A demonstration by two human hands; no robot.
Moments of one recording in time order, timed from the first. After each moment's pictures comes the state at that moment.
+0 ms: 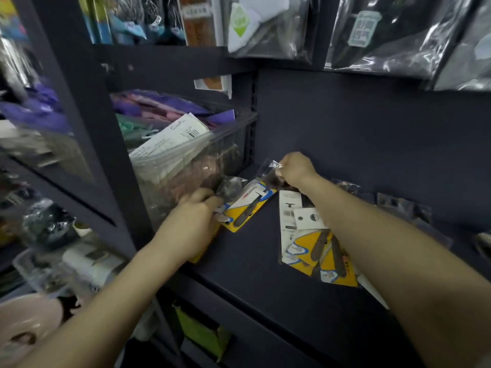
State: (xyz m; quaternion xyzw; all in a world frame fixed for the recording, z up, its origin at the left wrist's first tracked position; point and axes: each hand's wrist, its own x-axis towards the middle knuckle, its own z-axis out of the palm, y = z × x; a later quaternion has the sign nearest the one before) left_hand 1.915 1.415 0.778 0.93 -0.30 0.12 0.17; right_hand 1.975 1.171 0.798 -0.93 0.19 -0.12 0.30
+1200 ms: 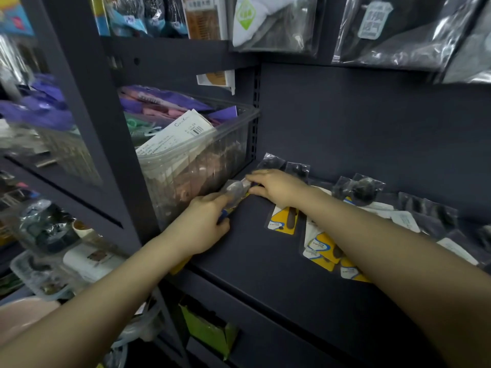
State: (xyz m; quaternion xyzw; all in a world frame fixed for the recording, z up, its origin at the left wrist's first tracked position) left_hand 1.915 1.413 0.786 0.92 -0.34 0.01 0.20; right_hand 1.956 1.207 0.782 -0.99 -0.10 -0.01 0.06
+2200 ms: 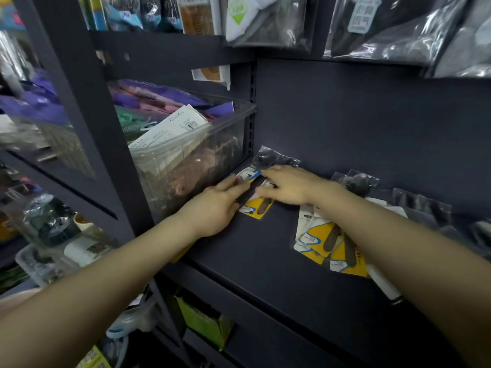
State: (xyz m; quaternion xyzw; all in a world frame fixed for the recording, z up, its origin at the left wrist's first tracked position) left_hand 1.926 1.386 0.784 0.92 -0.36 -0.01 0.13; right_hand 1.923 1.190 0.801 -1.00 -0.06 0.01 0.03
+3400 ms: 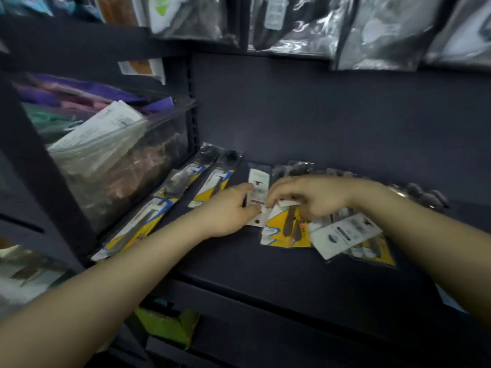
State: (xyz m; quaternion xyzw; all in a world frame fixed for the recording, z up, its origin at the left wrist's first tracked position) left_hand 1.864 1.308 0.798 0.87 -0.41 -0.09 0.27; right_hand 1.795 1.125 0.830 -0.98 -0.07 0.13 0.12
